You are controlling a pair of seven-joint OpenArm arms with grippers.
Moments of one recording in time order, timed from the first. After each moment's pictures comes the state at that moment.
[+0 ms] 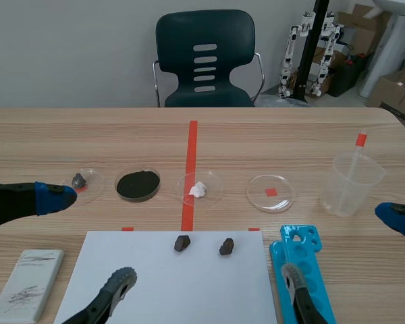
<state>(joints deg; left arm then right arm) 58.8 -17.2 -9.7 128.2 7.0 -36.7 -20.0 -65.2 23.3 2.1 117.2 -1.6 8.6 37.0</state>
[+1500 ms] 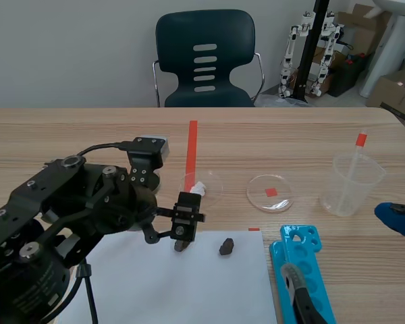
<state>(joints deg) -0.8 -5.1 22.5 85.7 -11.1 9.7 47.4 -65.2 23.4 2.1 117.2 -1.6 8.8 37.0</state>
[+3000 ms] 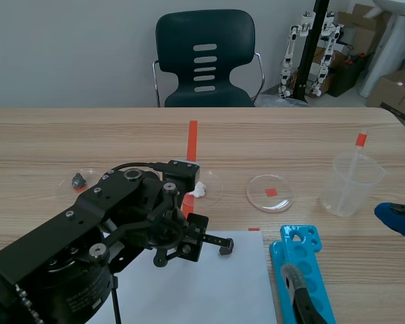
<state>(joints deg) -5.7 -2.7 32.5 76.4 -9.0 16.1 51.2 -65.2 23.4 2.1 117.2 -1.6 8.8 37.0</state>
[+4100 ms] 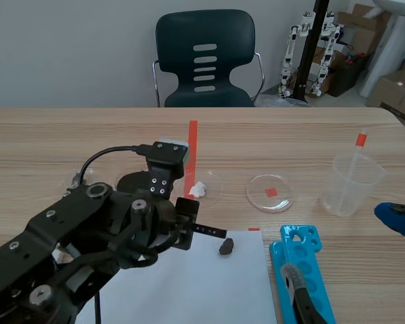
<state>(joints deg) 2.8 -8.0 31.8 90.2 -9.0 16.0 38.4 -65.2 23.4 2.1 117.2 -1.6 8.8 37.0</state>
